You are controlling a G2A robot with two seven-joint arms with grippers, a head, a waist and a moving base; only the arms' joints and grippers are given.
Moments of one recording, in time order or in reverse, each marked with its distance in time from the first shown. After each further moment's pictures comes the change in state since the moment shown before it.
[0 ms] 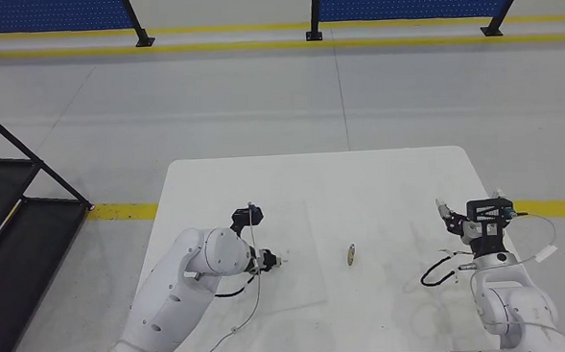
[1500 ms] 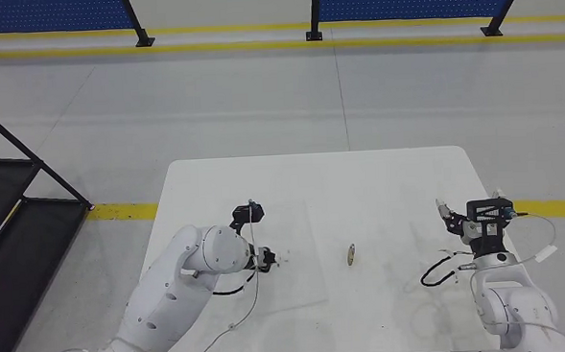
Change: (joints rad) left arm -0.006 0.035 -0.011 -0.051 -0.053 -0.005 -0.005; right arm 0.000 0.000 0.000 0.000 0.000 0.000 0.000
